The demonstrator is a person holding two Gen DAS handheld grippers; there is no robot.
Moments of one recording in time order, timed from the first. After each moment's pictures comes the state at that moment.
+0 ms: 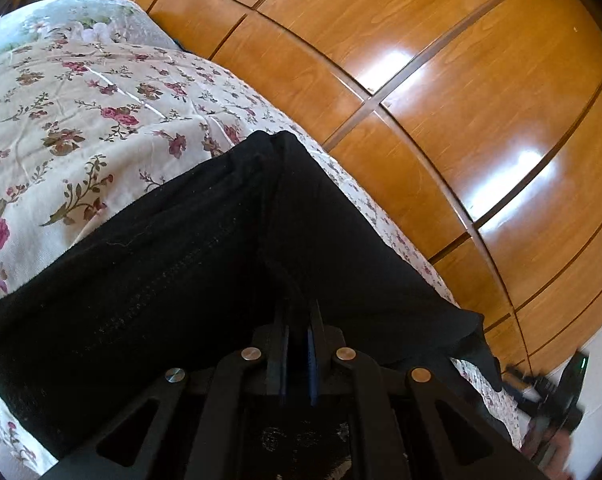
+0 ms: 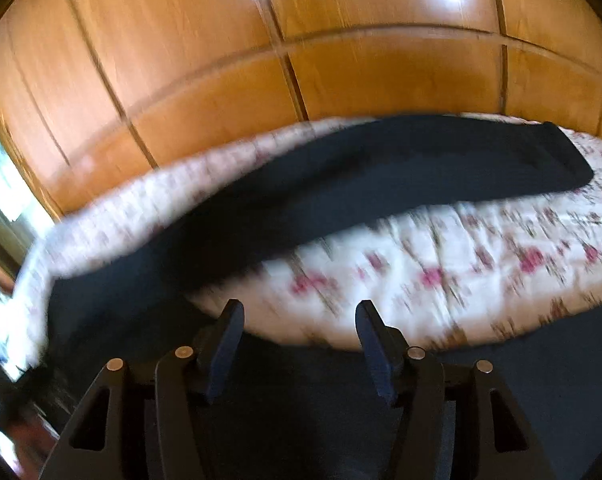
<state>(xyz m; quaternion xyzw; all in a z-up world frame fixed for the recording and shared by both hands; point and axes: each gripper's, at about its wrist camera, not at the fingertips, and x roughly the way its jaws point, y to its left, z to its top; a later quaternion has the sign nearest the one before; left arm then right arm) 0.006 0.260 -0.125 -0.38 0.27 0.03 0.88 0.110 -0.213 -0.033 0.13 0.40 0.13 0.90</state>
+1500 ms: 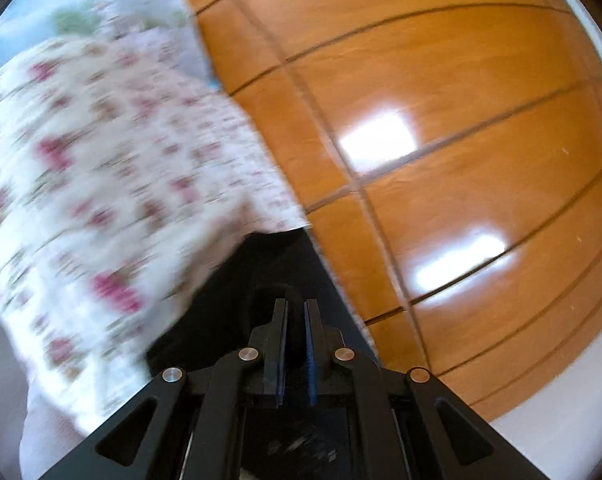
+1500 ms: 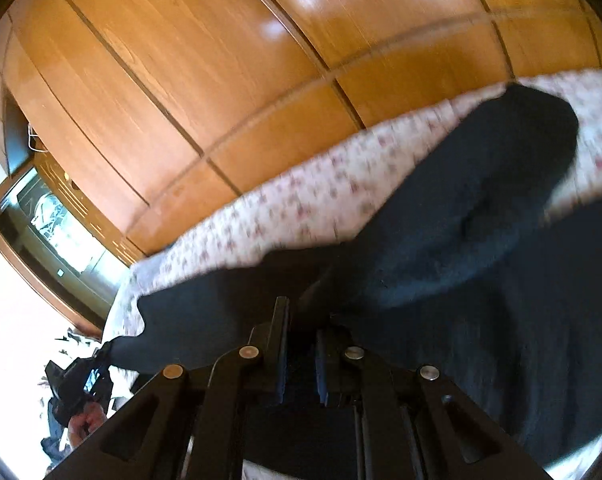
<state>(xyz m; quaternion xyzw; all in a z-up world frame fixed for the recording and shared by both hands) -0.088 0.345 -0.101 -0.53 0.18 0.01 0.83 -0.018 -0.195 -0.049 0.24 0.37 0.21 0.87</state>
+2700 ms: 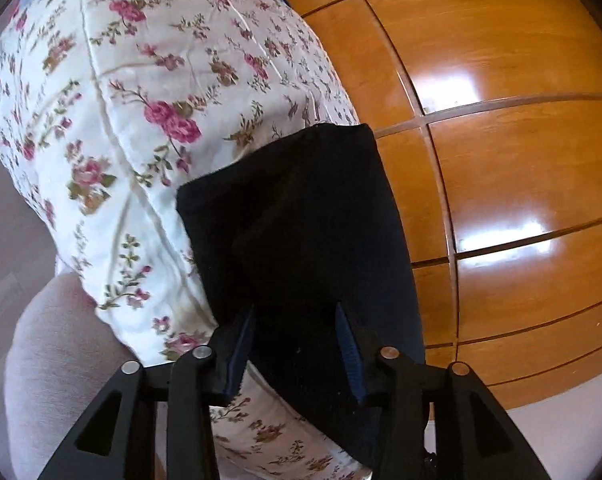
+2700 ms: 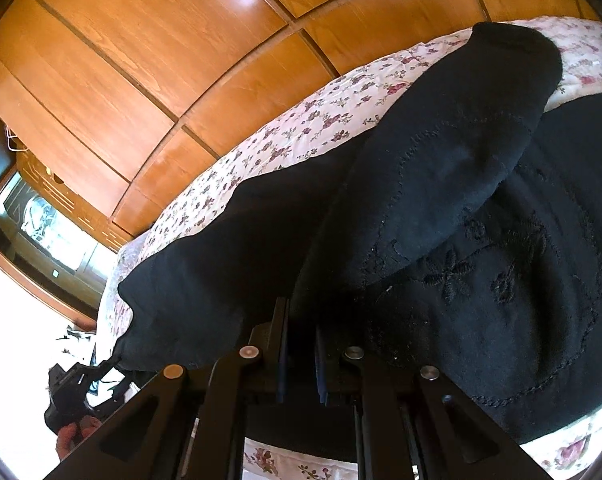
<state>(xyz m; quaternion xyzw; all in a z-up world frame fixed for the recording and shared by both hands) -0.088 0.298 -0.120 -0.56 0.32 0.02 0.76 -0.020 -0.191 -0.083 0.26 0.41 0.19 0.85</state>
